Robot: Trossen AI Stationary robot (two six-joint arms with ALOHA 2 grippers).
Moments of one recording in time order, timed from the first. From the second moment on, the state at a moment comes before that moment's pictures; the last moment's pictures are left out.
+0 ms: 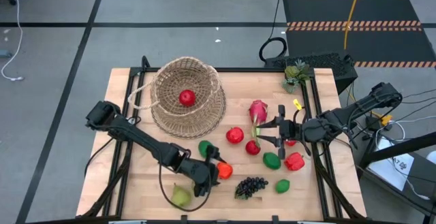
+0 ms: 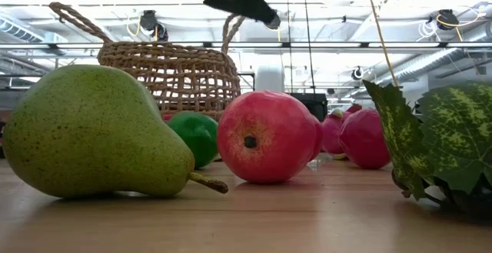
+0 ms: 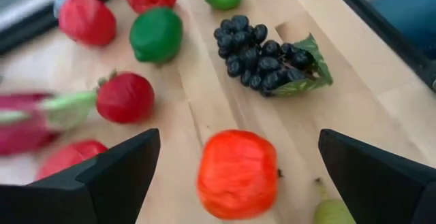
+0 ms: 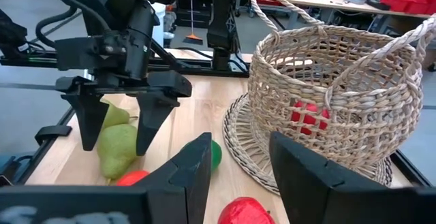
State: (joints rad) left arm -0.48 1.78 1.24 -0.17 -0.28 0.12; right arm 0.46 0.93 0.77 -0.15 0.52 0.08
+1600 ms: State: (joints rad) left arm -0.41 1.95 1.24 -0.16 -0.16 0.01; right arm 0.46 0.93 0.77 -0.15 0.52 0.09
